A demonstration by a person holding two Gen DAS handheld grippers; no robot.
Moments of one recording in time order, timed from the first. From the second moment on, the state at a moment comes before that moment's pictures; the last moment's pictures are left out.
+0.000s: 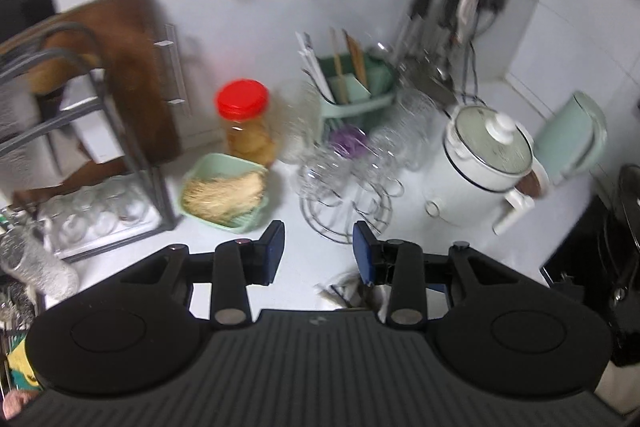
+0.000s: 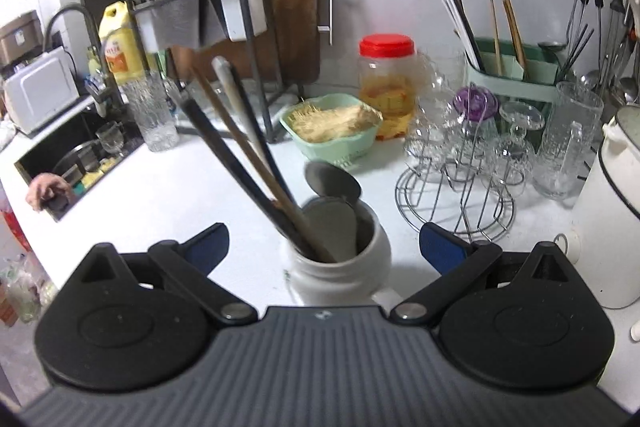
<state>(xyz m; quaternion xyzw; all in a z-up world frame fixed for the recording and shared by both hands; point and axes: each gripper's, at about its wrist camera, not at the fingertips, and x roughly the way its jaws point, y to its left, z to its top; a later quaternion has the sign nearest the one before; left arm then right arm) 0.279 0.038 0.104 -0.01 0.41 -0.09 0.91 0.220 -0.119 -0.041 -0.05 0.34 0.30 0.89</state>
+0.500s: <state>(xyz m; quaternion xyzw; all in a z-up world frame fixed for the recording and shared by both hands) 0.158 0.095 0.109 -0.06 0.30 -0.03 0.95 0.159 -0.109 0.048 -0.01 0.25 0.20 0.95</state>
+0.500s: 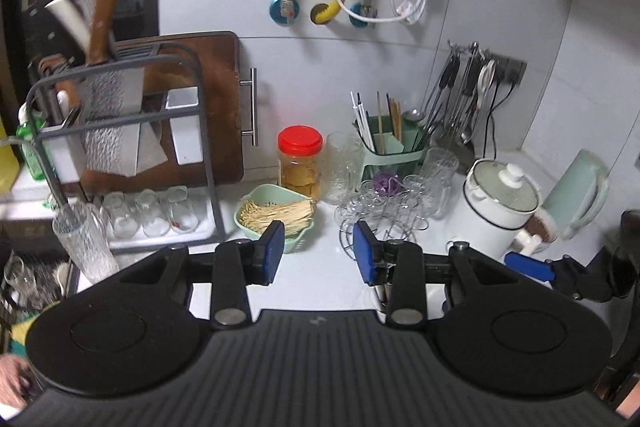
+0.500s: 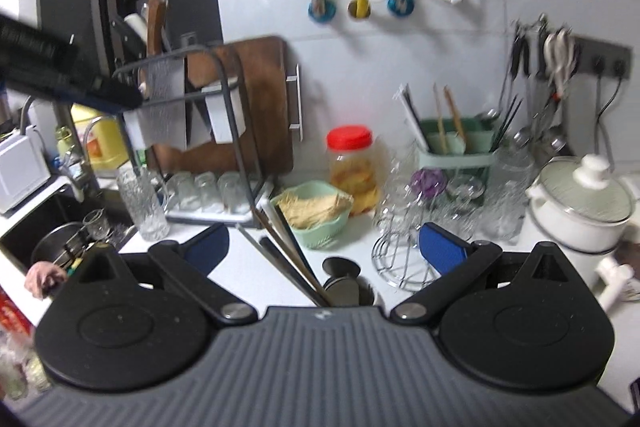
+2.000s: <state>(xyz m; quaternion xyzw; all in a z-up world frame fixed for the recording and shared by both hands) -0.015 0.090 0.009 -0.08 0.34 0.05 0.93 0.020 -0.118 0.048 0.05 0.28 0.13 0.95</state>
